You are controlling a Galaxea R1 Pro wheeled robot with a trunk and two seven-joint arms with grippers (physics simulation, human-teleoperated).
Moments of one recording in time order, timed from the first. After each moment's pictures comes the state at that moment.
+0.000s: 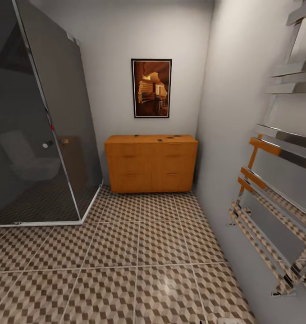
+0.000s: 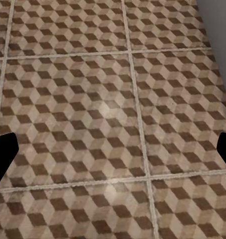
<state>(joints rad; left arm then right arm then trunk) 0.00 0.05 0.03 -0.50 0.02 -0.20 0.08 -0.08 0.03 0.00 -0.65 0.00 -0.16 -0.07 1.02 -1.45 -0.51</state>
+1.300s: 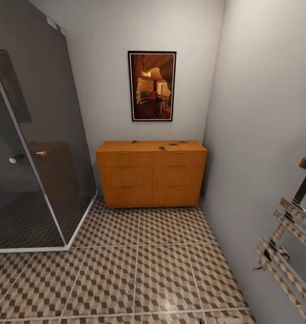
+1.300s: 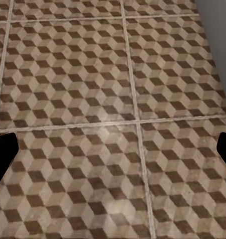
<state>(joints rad) 0.00 0.05 0.03 -0.50 0.02 -0.20 0.08 -0.08 0.02 0.00 -0.65 0.00 -0.16 -0.07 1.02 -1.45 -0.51</state>
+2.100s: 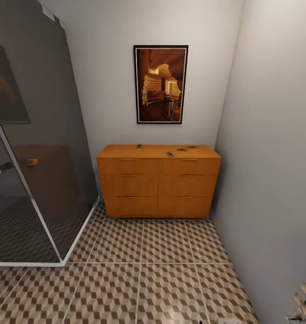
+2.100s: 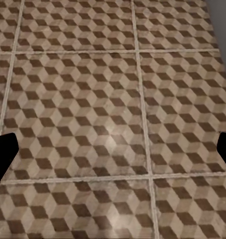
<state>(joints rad) 0.00 0.05 0.03 -0.50 0.02 -0.20 0.08 -0.08 0.02 0.00 -0.65 0.00 -0.16 -0.07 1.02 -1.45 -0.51</state>
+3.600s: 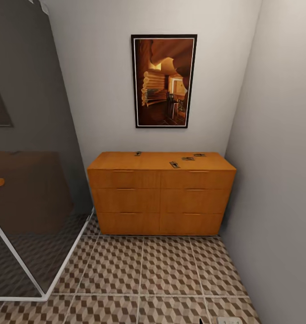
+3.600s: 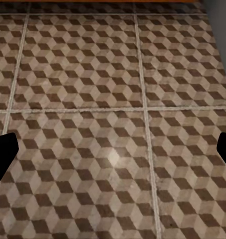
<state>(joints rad) 0.00 0.05 0.03 -0.49 0.02 -0.20 0.08 -0.08 0.02 0.00 -0.65 0.01 -0.20 -0.07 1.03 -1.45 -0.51</state>
